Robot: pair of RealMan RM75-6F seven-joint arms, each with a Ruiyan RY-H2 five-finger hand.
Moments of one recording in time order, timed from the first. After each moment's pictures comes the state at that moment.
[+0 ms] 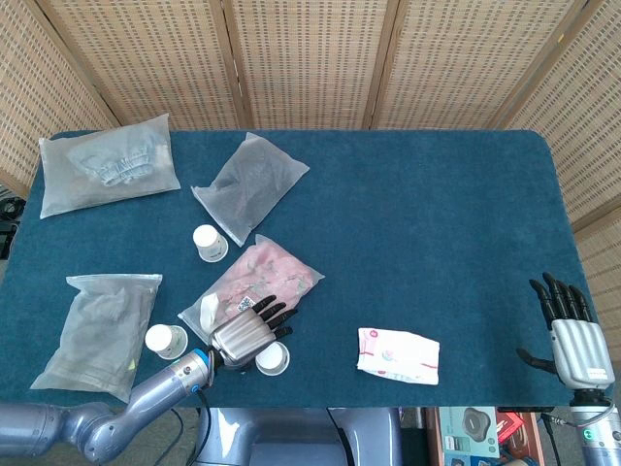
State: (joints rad) left arm -0.85 -1.39 -0.04 -1.93 1.04 0.77 0.83; right arm 0.09 -1.15 0.07 -1.60 -1.46 1.44 -0.03
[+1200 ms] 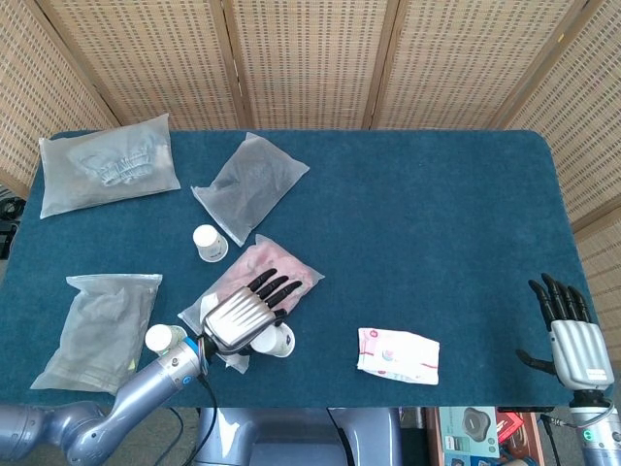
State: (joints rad) left arm -0.89 -1.25 -0.06 -2.08 1.09 0.95 0.71; right arm 0.09 -1.15 0.07 -1.60 -1.46 1.44 -0.03
